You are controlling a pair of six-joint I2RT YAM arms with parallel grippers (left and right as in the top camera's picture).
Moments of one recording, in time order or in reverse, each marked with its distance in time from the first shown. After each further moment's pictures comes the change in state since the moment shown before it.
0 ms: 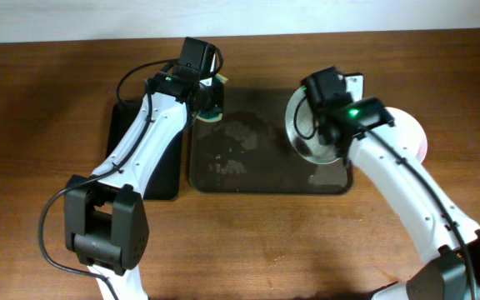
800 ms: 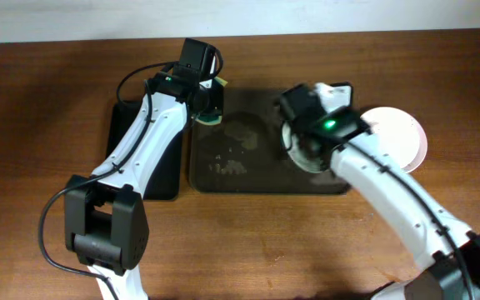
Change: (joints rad) left arm 0.000 0.000 0.000 -0.028 0.008 0.000; right arm 0.072 0.000 0.000 -0.094 0.002 0.157
